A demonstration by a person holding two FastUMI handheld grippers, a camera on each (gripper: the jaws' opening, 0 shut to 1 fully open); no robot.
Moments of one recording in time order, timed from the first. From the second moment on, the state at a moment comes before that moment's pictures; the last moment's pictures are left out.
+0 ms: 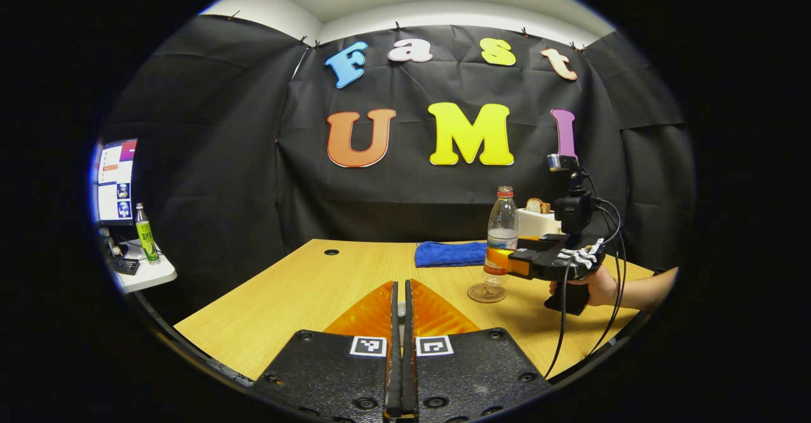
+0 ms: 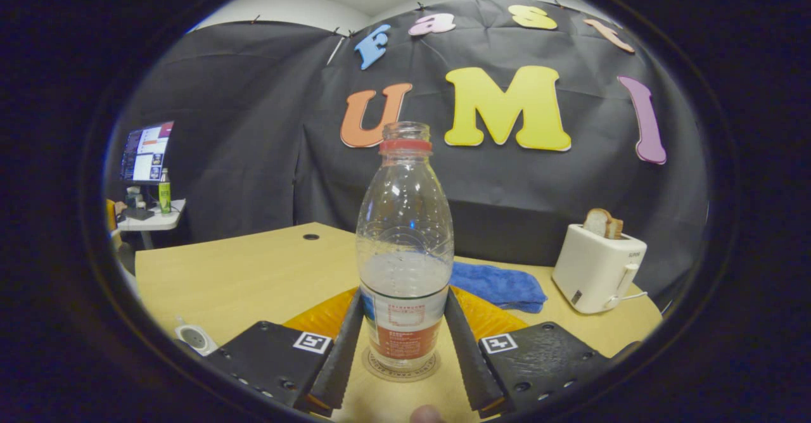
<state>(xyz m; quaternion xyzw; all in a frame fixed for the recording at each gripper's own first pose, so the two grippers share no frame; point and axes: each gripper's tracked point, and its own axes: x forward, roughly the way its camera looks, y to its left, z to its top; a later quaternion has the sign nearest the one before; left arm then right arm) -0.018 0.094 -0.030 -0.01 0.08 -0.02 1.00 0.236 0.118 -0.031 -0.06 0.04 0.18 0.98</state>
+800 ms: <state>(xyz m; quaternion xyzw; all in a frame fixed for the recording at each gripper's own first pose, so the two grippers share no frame) -0.015 0.096 -0.039 -0.01 0.09 -0.02 1.00 0.251 0.108 -0.068 -0.03 0.09 0.16 0.98</state>
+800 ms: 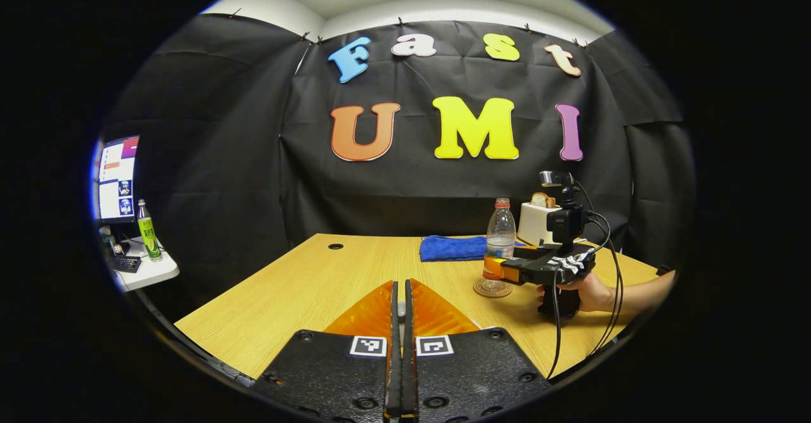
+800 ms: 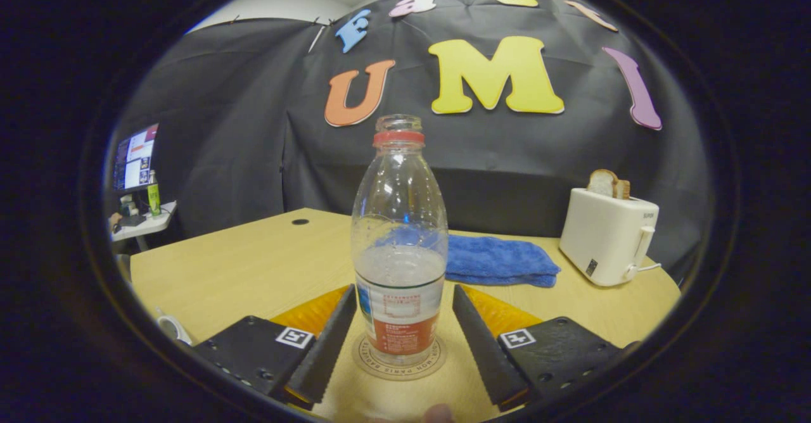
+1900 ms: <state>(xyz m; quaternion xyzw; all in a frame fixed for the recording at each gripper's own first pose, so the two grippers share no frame) 0.031 0.019 -0.120 -0.04 0.13 -0.07 0.99 0.058 -0.019 -0.033 -0.02 0.03 0.08 1.00</state>
